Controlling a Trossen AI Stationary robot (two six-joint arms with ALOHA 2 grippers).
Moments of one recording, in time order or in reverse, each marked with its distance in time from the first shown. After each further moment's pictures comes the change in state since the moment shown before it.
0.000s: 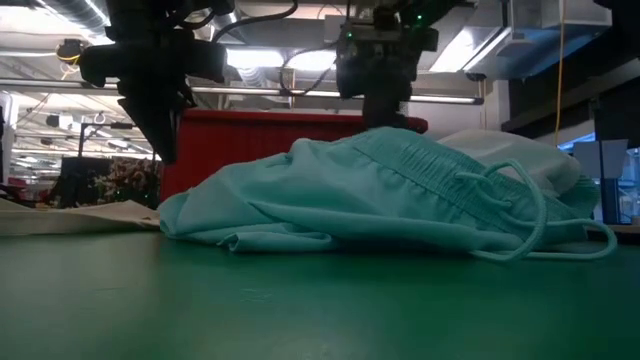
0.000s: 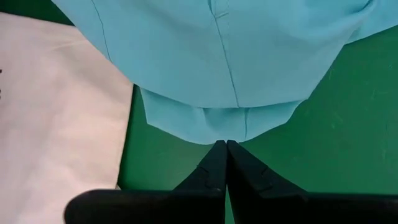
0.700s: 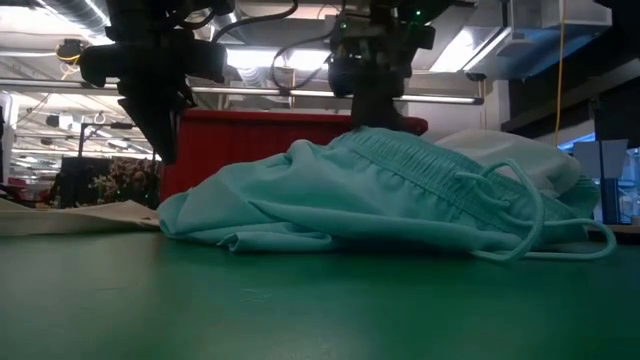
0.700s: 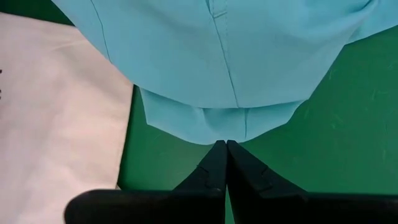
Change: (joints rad) left arm 0.000 0.000 0.000 0.001 0.000 0.000; right arm 0.046 0.010 0.001 0.064 0.039 0.154
